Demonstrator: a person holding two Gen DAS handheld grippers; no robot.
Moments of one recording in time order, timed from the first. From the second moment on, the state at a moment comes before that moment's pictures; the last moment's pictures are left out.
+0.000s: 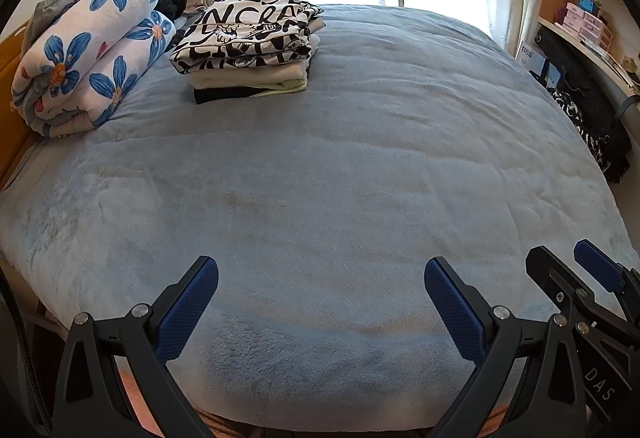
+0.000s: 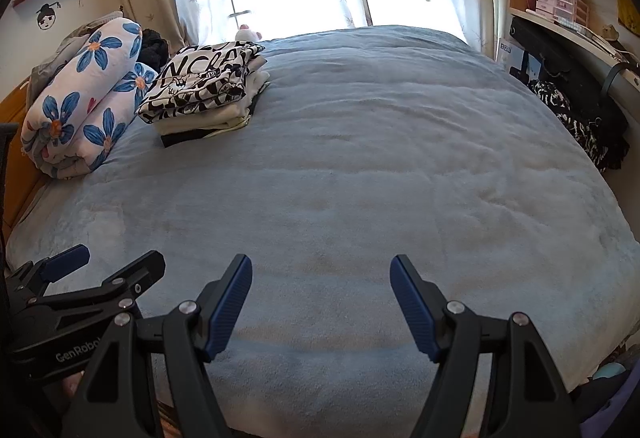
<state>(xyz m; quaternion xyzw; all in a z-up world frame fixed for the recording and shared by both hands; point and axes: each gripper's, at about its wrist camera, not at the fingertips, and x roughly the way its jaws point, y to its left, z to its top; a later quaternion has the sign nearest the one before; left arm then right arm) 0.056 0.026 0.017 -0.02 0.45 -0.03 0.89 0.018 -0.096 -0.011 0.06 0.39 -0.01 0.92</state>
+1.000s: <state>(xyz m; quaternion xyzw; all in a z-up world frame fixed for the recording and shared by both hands) 0.058 0.028 0.011 -0.01 0.45 -0.03 0.89 0.019 -0.098 -0.013 0.06 0.39 -0.01 0.92</state>
